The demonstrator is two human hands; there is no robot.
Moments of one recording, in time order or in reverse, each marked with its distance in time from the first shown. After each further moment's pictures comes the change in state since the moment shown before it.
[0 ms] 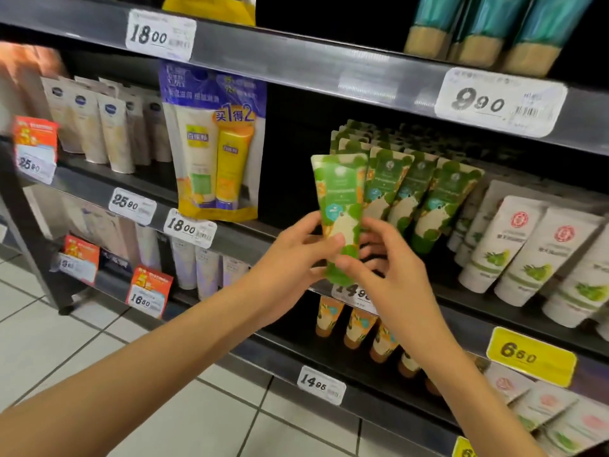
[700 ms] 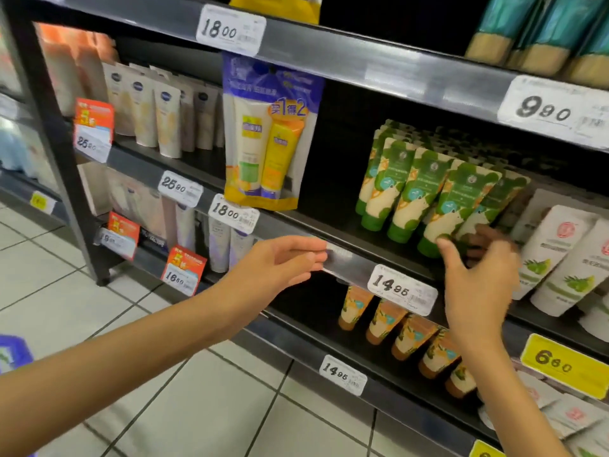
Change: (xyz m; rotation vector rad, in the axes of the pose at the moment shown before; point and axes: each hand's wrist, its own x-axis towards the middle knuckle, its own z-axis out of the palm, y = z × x) left_hand -0.062 0.007 -0.058 0.283 0.160 -0.060; right_hand 0.011 0.024 -0.010 -0.317 0.547 0.148
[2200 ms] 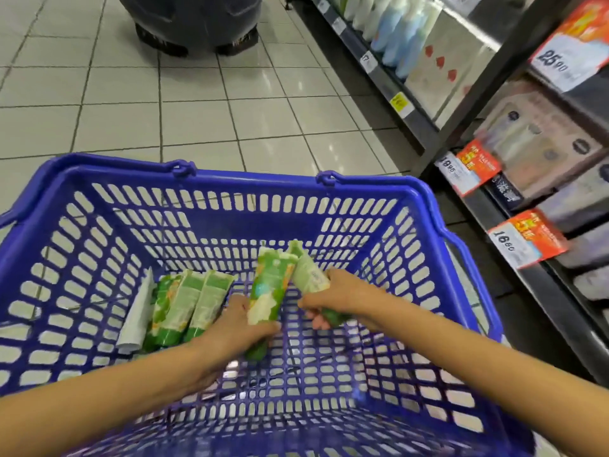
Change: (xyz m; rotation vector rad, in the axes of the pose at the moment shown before) left_hand -0.376 -0.154 -0.229 -0.167 1.032 -0.785; right_hand -0.430 -0.223 0.220 -0.072 -2.199 0.051
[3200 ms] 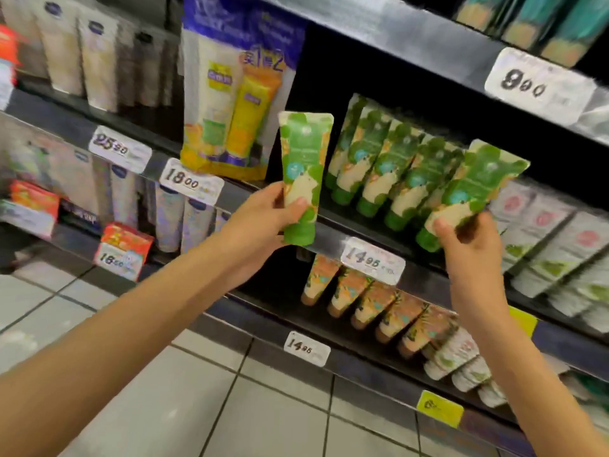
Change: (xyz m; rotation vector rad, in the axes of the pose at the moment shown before) left_hand -0.165 0.205 0.433 -0.109 -1.169 0.597; right_hand -0.442 0.256 -0.201 0.244 2.051 -0.186
